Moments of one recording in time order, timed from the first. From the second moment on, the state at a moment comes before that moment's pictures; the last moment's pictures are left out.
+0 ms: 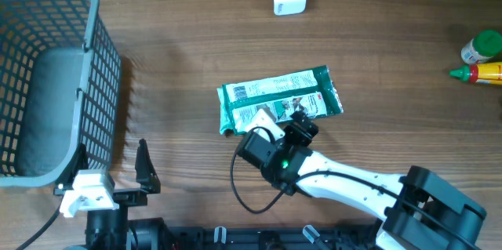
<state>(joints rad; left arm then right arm) 0.06 0.01 0.69 -0.67 0.01 -0.01 1.03 1.62 0.78 -0.40 0.73 0.01</state>
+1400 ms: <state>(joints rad) 0.06 0.01 0.69 -0.67 0.01 -0.01 1.02 1.93 0.69 0.22 1.01 -0.34</state>
